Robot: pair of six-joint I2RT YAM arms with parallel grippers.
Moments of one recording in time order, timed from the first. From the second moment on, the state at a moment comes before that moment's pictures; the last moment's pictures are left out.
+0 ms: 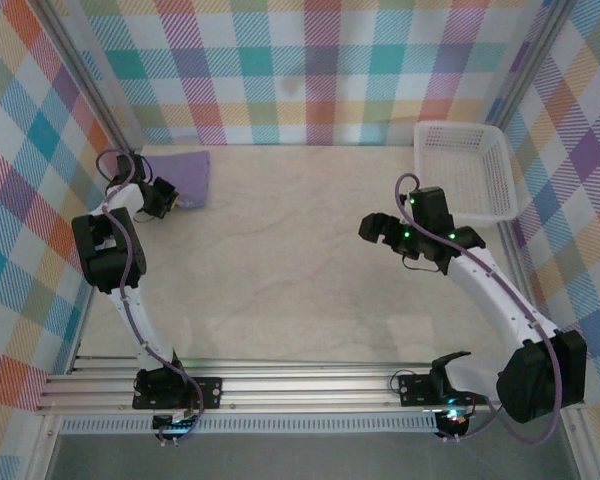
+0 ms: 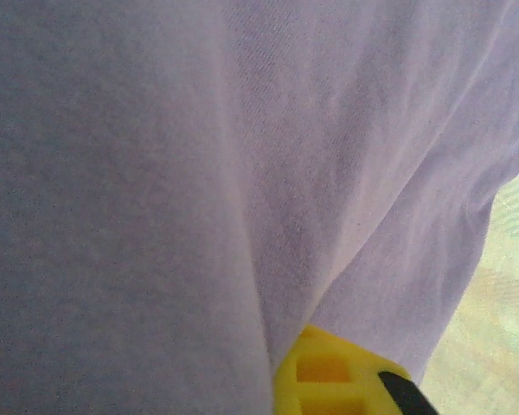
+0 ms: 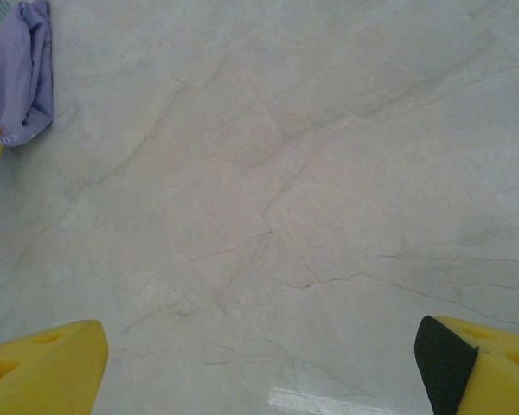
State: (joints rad) left arm 0.28 2.15 1.61 -0.45 0.32 -0.76; right arm 0.31 1.21 0.99 -0.60 -0.26 0.59
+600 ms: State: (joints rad) left arm -0.06 1.14 1.04 -0.32 -0.22 -0.69; right arm 0.29 0.98 0.75 -0.32 0.21 0.32
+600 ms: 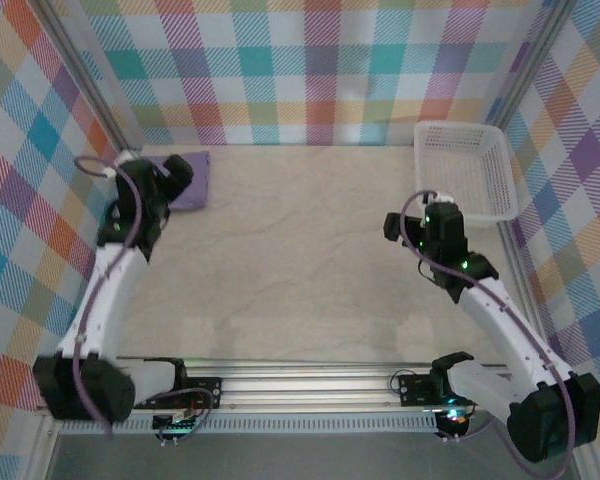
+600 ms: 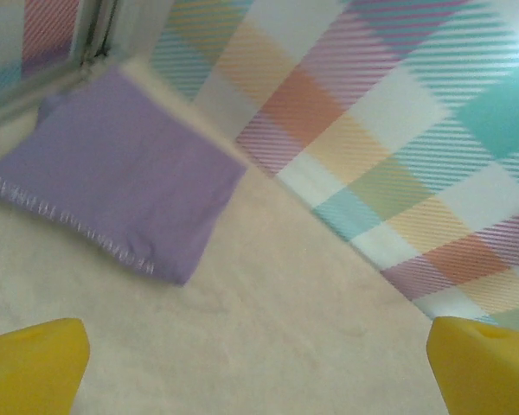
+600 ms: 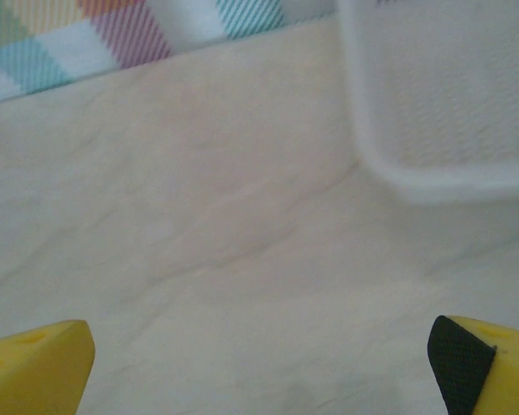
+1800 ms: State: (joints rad) left arm -0.10 1.56 0.40 0.71 -0.26 -0.15; right arm -0.04 1.54 0.37 0.76 -0.20 0.09
